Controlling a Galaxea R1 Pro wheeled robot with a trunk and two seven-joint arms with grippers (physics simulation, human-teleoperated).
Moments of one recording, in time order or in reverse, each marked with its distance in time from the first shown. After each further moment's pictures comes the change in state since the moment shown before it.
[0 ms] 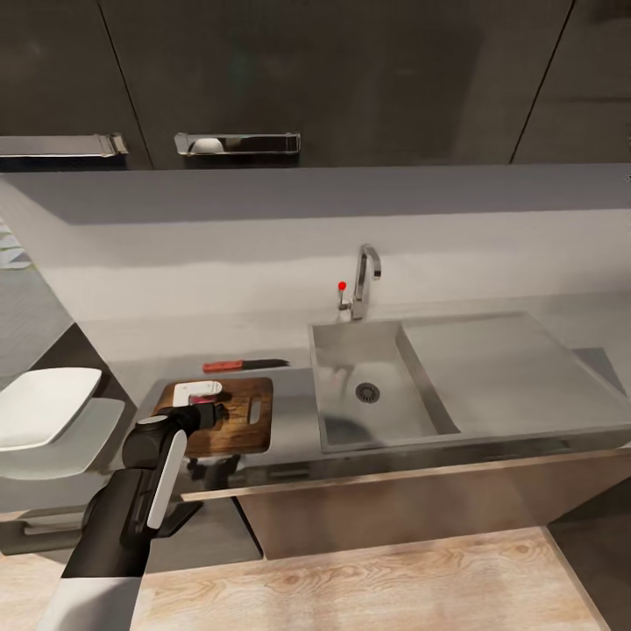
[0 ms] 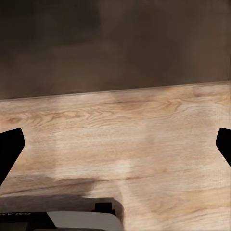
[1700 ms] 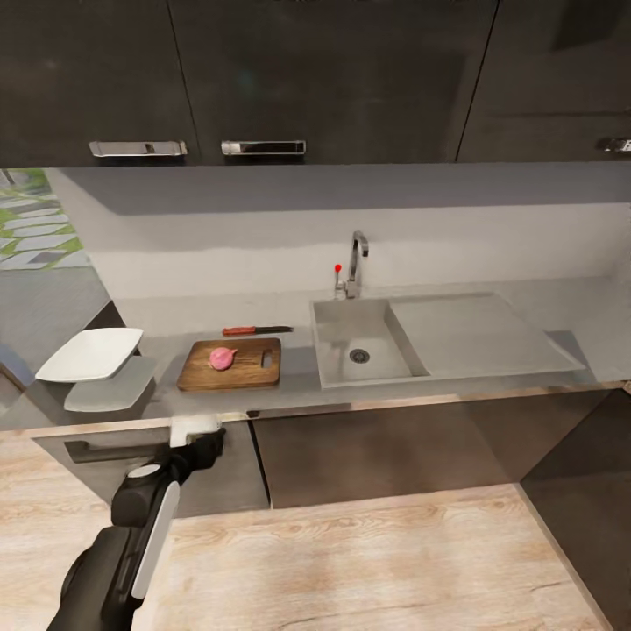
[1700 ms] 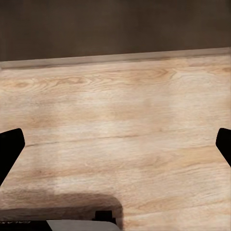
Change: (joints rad) left arm 0.195 0.000 -0.003 -0.071 0.001 -0.095 -0.050; right arm 0.000 0.000 0.000 0.002 0.002 0.000 0.003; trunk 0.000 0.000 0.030
